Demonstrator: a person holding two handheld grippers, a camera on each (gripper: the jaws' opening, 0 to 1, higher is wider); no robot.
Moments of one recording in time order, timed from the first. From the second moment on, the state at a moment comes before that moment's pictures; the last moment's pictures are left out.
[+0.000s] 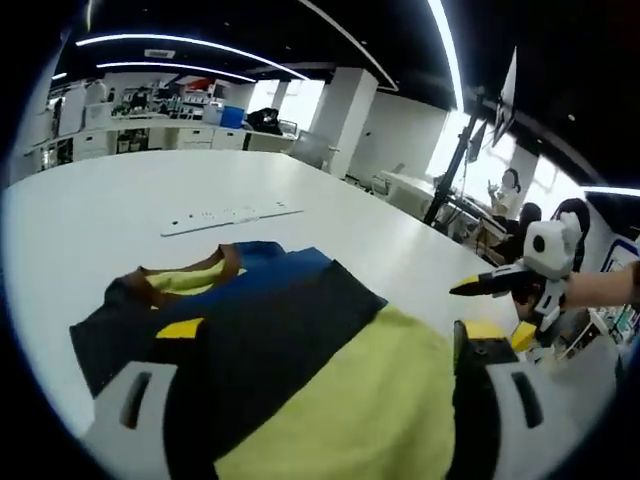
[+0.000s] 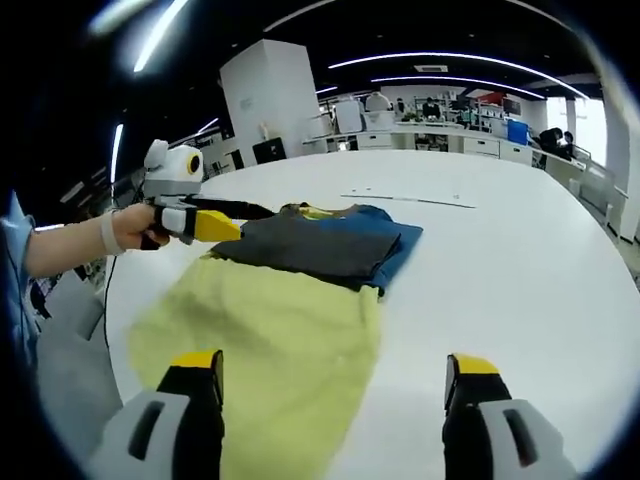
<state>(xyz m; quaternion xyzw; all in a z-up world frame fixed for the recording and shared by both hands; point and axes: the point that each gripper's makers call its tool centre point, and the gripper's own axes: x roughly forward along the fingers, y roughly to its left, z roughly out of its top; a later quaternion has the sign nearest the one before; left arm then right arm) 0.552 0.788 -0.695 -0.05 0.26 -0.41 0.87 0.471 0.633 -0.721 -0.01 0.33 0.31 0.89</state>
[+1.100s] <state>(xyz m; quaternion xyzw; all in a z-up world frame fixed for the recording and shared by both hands) 0.460 0.908 -0.700 -0.04 0.28 -0.33 0.90 0.454 0.640 -0.705 -0.02 0.32 0.33 0.89</state>
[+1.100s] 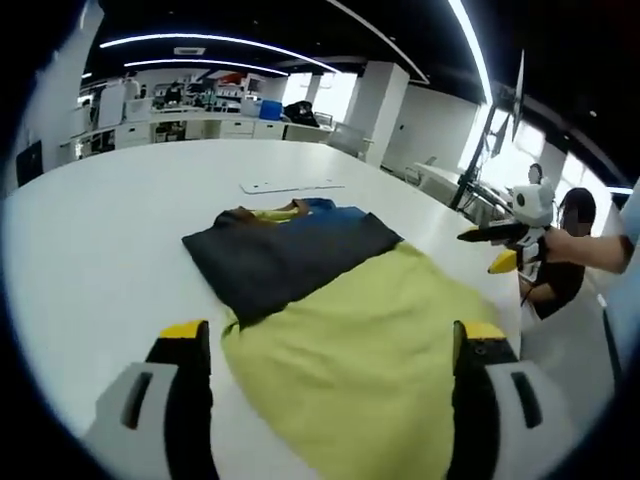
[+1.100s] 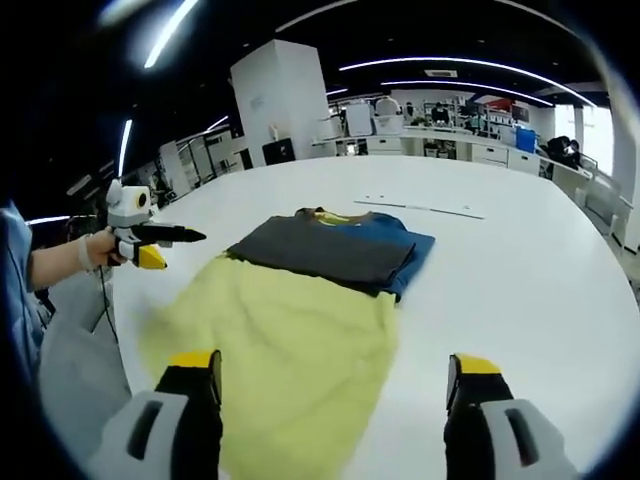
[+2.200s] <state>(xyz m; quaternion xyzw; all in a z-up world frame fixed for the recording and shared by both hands) 0.379 0.947 -0.719 -0.05 0.32 -0.30 0.90 0.394 0.620 -0.722 -0.01 0.36 0.33 0.87</state>
